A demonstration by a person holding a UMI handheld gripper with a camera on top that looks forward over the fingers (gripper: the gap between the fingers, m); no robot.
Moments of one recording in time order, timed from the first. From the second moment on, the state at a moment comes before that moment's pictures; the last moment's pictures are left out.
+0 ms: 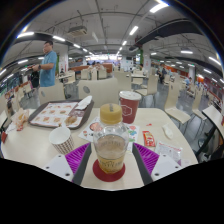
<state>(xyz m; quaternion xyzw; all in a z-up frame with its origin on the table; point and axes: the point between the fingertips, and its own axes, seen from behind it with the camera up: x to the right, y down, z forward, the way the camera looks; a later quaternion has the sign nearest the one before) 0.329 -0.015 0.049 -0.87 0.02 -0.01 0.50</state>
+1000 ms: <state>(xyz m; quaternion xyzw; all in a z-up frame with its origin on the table) 0.232 -0.229 0.165 -0.91 0.07 -0.05 0.41</state>
